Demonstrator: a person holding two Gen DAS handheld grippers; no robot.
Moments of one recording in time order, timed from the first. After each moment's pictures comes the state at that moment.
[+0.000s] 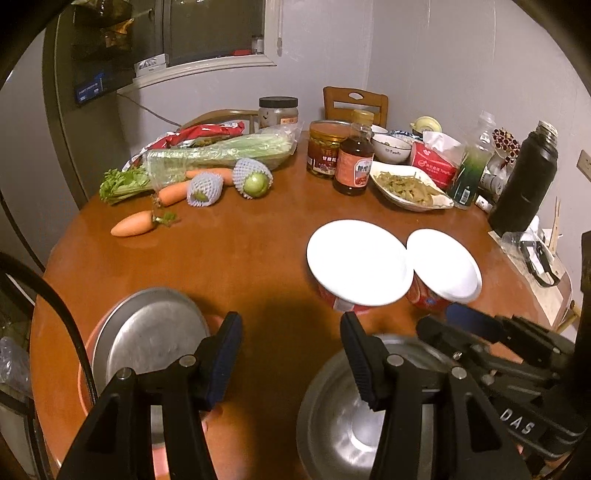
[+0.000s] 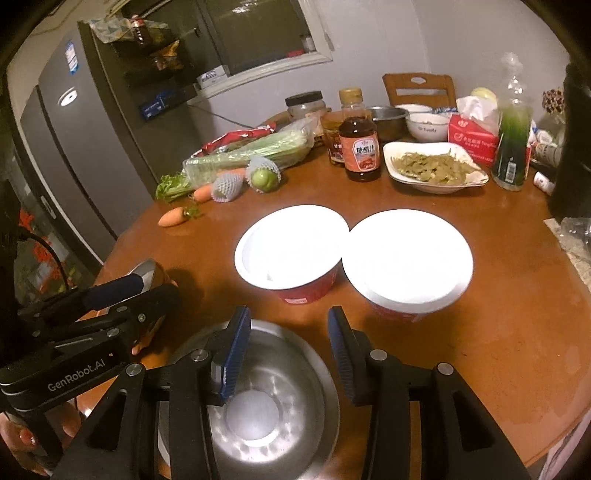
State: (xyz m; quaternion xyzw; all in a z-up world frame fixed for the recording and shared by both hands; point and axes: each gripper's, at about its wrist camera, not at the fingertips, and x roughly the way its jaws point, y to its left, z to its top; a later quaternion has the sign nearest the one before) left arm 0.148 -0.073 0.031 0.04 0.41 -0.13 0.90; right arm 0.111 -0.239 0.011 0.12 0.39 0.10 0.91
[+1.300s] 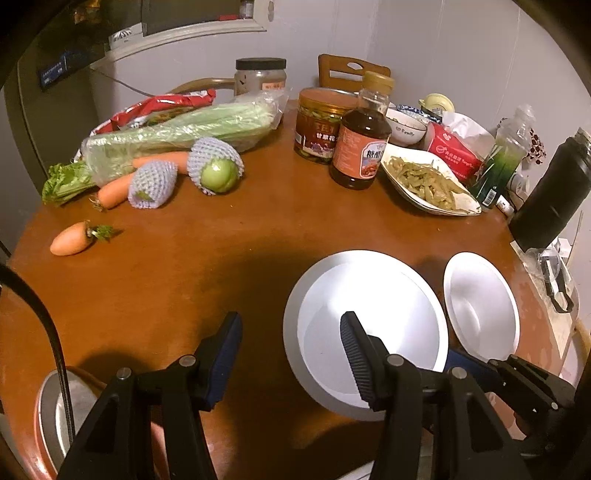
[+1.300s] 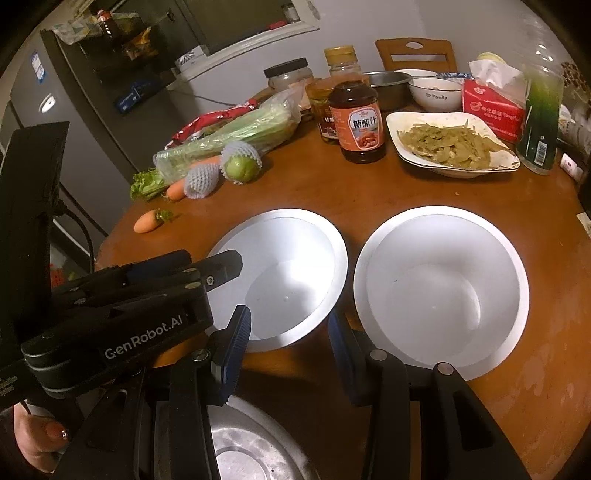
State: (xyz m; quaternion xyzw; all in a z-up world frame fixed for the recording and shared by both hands) left arm 0.250 -0.114 -0.012 0.03 0.48 -0.15 0.87; right arm 0.189 -0.248 -0.016 0.14 0.45 0.10 0.88
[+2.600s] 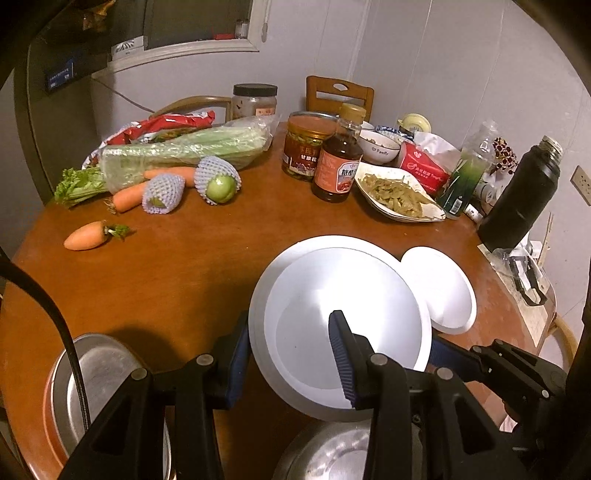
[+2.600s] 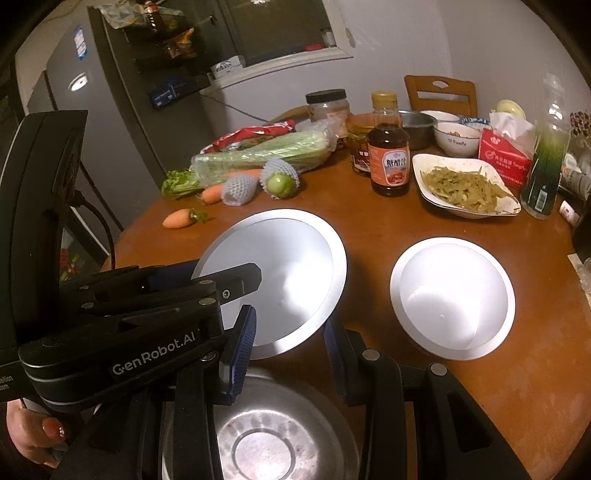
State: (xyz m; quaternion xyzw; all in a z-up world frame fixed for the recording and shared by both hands) left arm 0.199 -0.094 0.022 0.01 0.44 -0.17 0.88; right arm 0.151 -0.222 0.019 0.09 0.40 0.13 0.90
